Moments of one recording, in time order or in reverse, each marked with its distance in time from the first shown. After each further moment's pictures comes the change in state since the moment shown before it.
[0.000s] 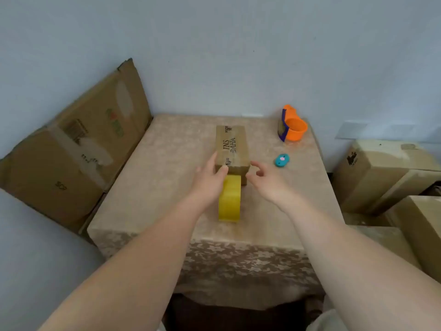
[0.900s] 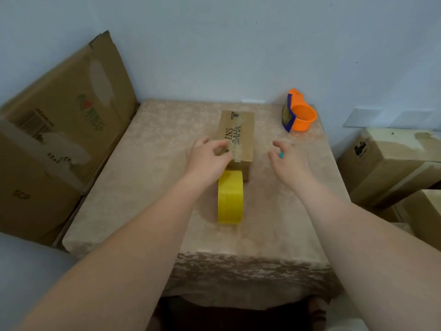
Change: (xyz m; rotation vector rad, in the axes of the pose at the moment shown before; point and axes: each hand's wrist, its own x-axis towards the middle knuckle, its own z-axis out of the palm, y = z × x) left_hand 0.045 0.020 -0.004 0.203 0.092 0.077; right_hand 0.079 0.042 -0.012 -0.229 0.255 -0.001
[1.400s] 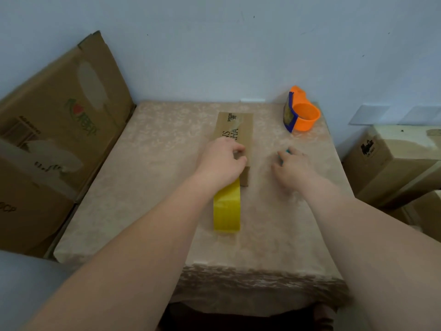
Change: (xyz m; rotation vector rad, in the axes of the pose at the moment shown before) left_hand 0.013 0.027 0.017 0.342 -0.086 0.245; right_hand 0.034 0.029 0.010 -0.367 -0.246 0.025
